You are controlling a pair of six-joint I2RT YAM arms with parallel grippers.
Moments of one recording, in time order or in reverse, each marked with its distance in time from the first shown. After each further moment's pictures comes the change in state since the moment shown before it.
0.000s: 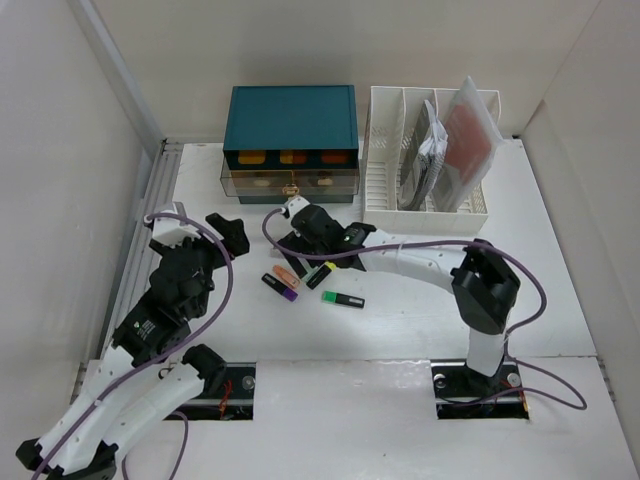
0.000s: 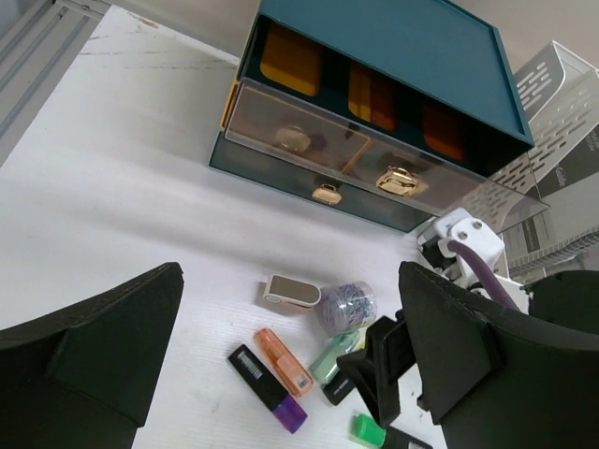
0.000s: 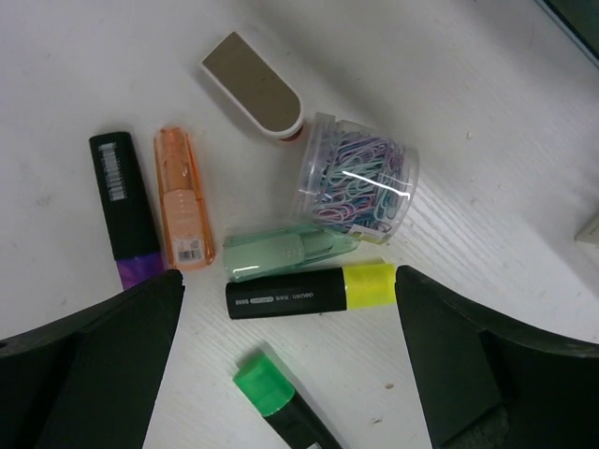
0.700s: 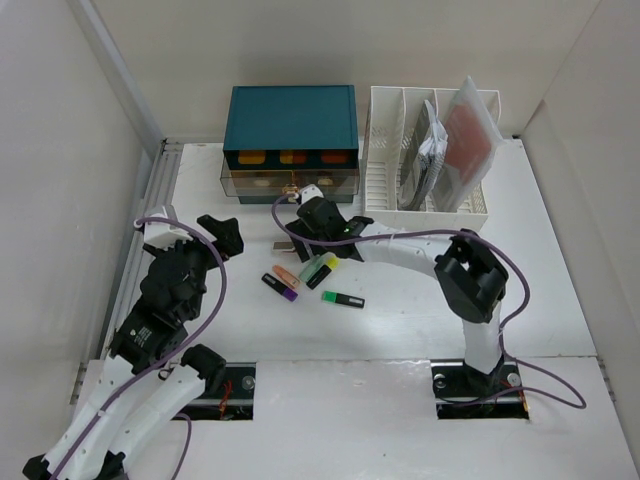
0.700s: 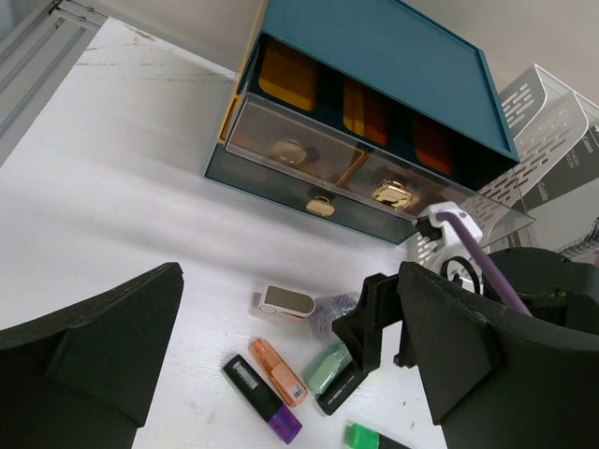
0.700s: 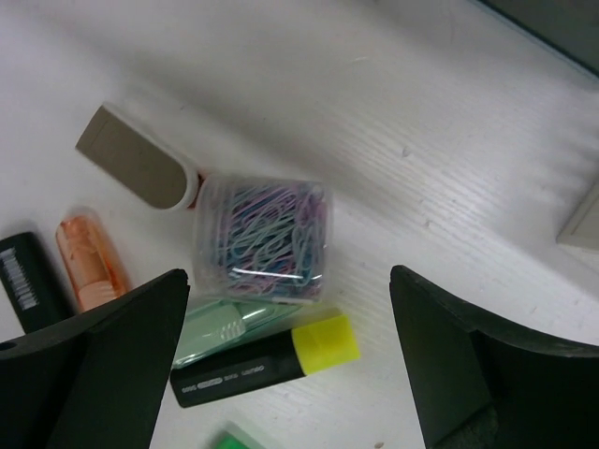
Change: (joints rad) left arm 0.090 -0.048 -0.025 0.031 0.098 0.008; right arm -0.076 0.100 0.011 0.090 0.071 0.117
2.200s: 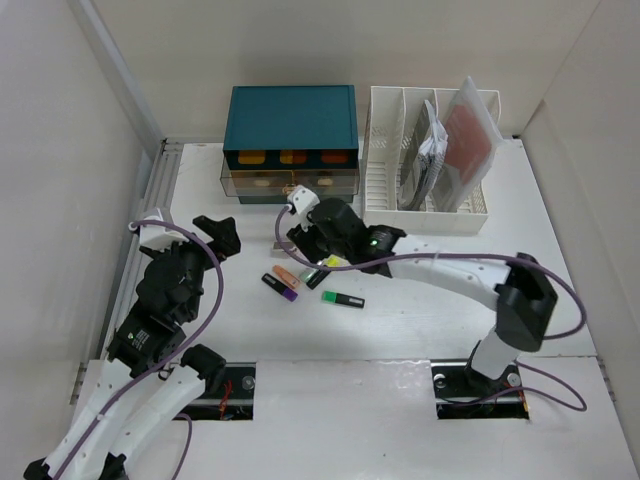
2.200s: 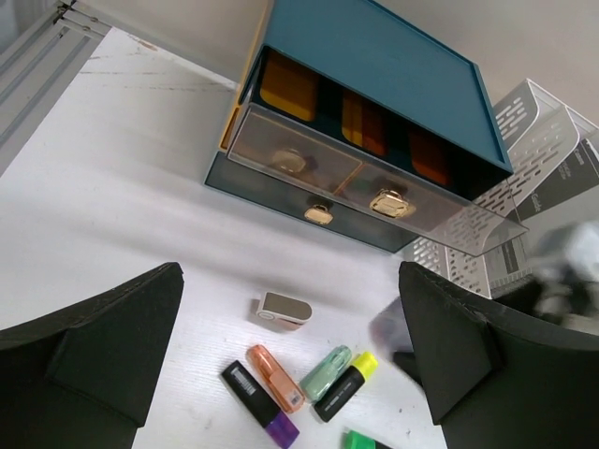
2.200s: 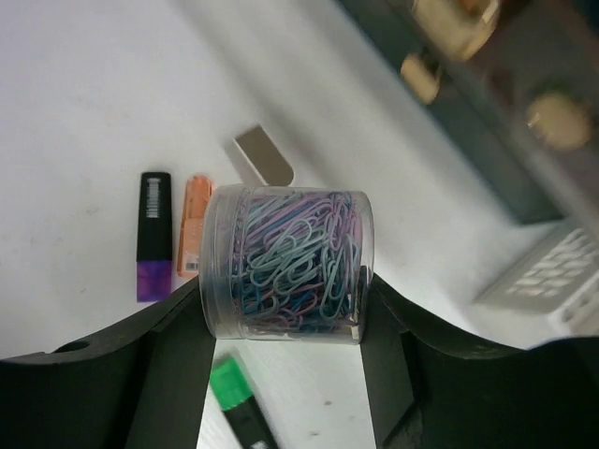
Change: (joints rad) left arm 0.010 -0.020 -0.001 0.007 -0.002 0.000; right arm 0.076 -0.262 -0.120 0.063 -0.081 -0.269
